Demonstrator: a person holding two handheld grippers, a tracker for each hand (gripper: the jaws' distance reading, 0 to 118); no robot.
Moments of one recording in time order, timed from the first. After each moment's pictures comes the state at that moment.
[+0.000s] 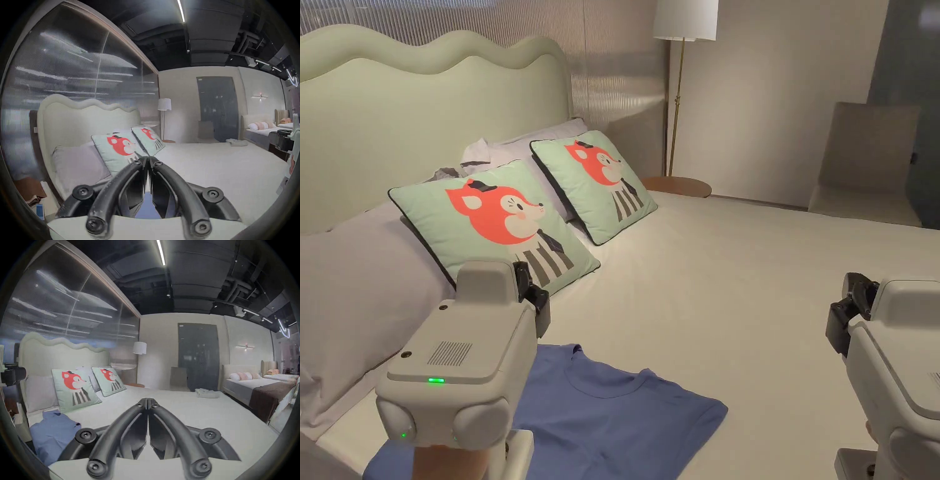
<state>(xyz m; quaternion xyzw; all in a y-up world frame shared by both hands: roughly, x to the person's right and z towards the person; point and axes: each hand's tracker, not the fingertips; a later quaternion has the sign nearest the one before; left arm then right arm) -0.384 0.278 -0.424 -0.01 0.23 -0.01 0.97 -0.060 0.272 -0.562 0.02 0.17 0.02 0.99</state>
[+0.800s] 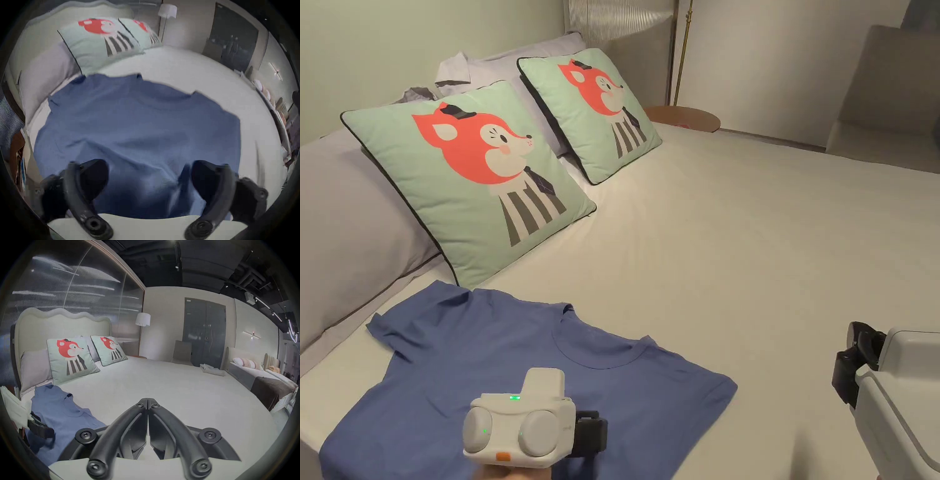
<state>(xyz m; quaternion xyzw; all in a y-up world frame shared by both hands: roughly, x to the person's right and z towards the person) -0.415 0.075 -0.547 -0.46 0.17 0.13 0.86 -0.080 0.187 -0.625 -0.11 0.16 0.06 0.98</state>
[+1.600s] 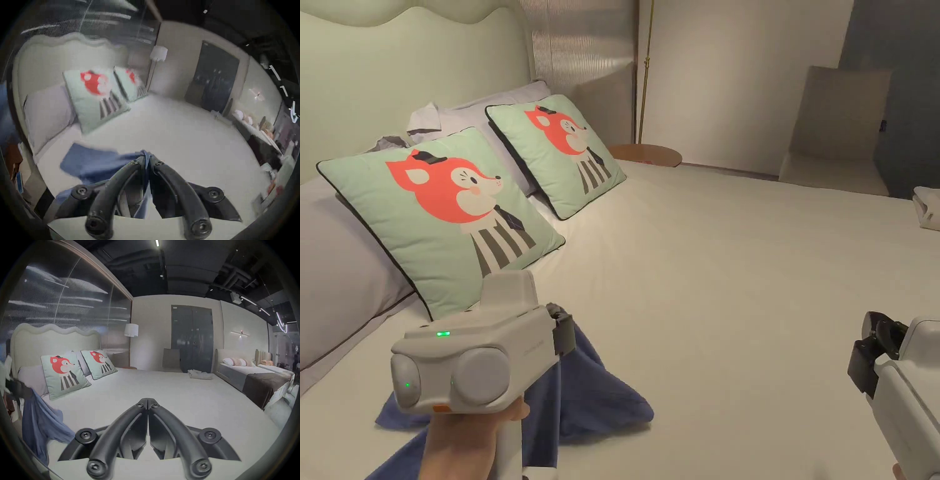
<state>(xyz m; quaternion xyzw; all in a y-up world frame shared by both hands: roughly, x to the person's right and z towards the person) -0.366 0.273 -0.502 -0.20 0.11 0.14 0.96 -0.010 0.233 -0.585 -0.06 0.12 0.01 0.99</state>
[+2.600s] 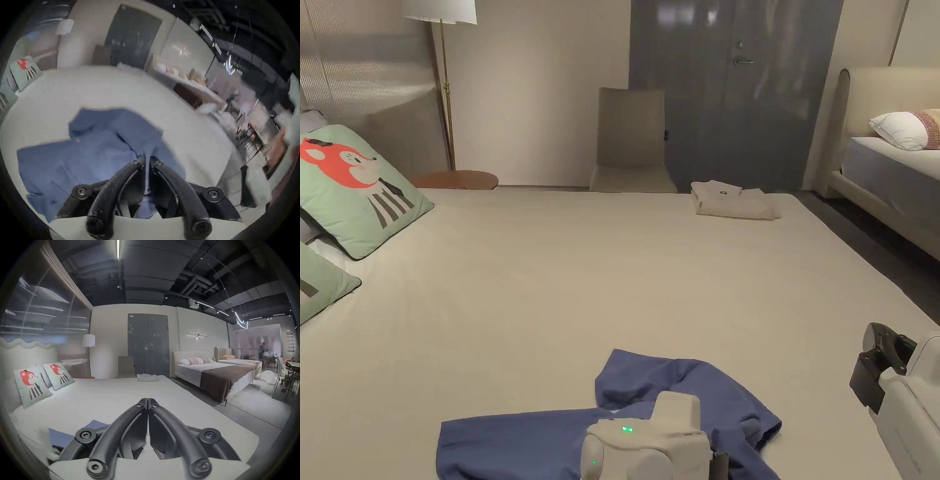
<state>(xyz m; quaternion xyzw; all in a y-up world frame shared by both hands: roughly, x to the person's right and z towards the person) -0.020 0.123 -0.560 -0.40 -0.26 0.06 0.87 0.197 0.238 -0.478 -0.03 -0.08 -0.02 1.00</state>
